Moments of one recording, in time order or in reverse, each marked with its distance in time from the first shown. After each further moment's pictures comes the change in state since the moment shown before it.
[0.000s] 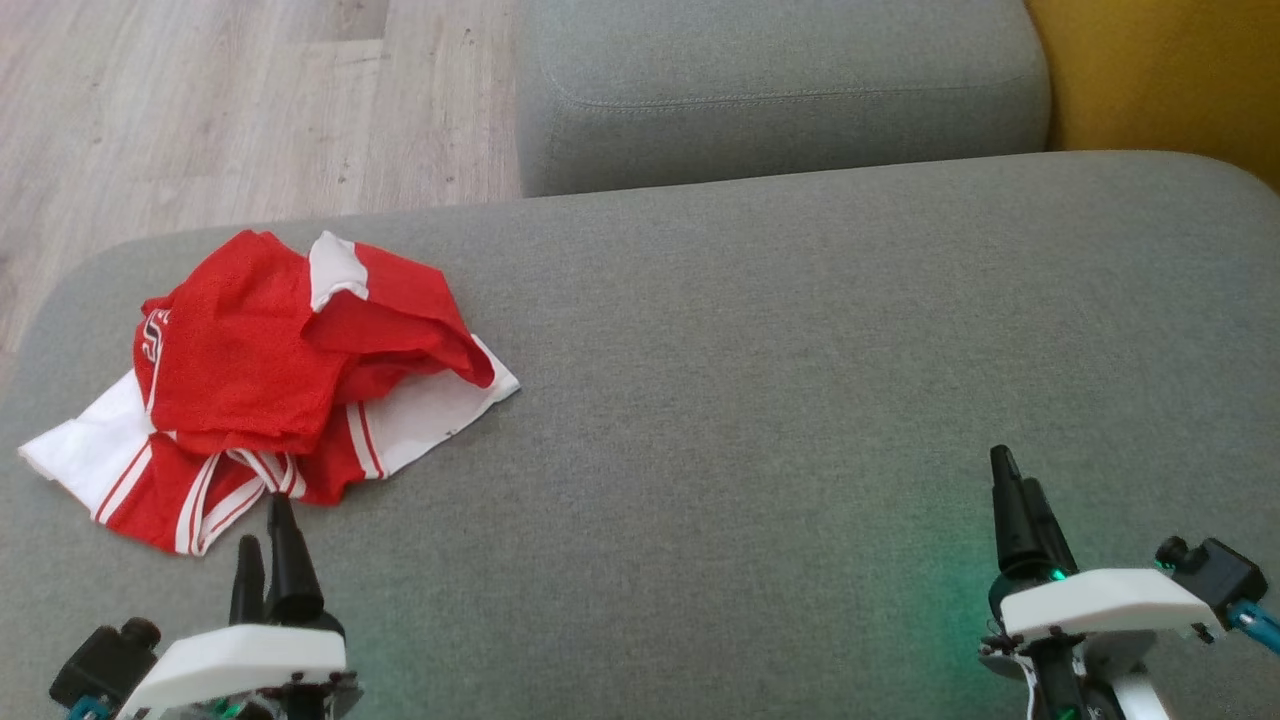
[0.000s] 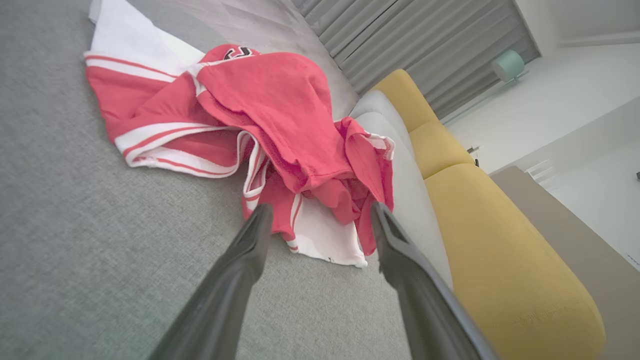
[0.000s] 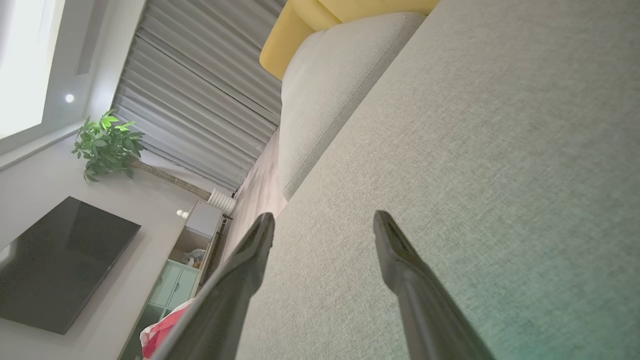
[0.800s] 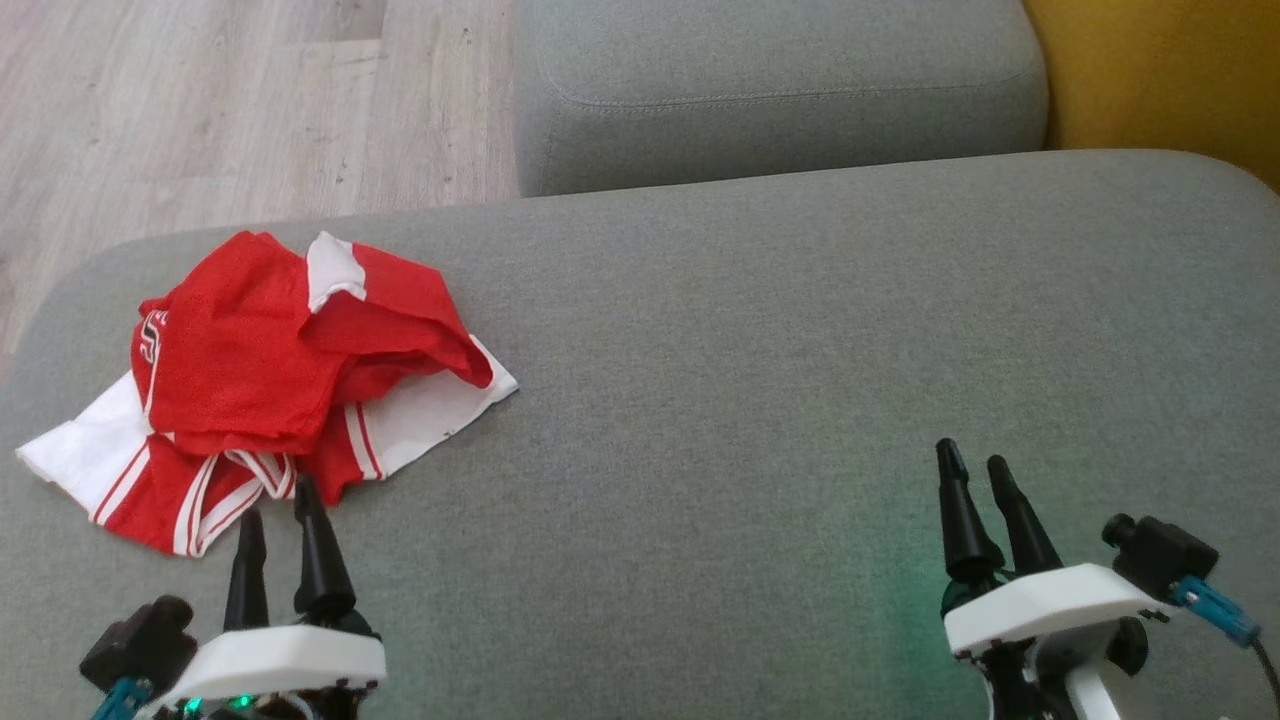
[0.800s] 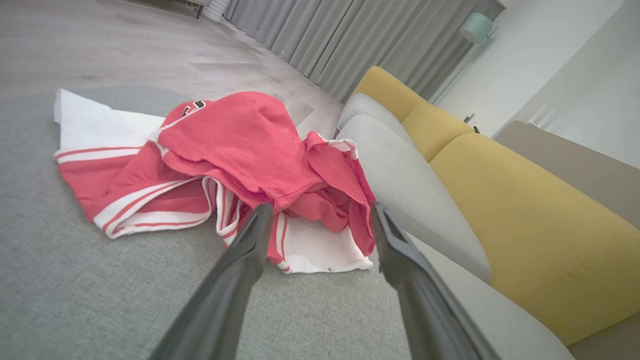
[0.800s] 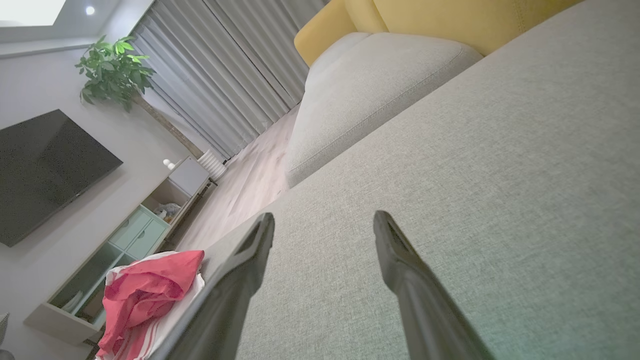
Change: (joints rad) left arm 0.017 0.001 -0.041 -0.051 0.299 0.027 -0.070; right arm -0.003 -0.001 0.076 -0.024 -0.298 0.000 -0.070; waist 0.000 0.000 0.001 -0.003
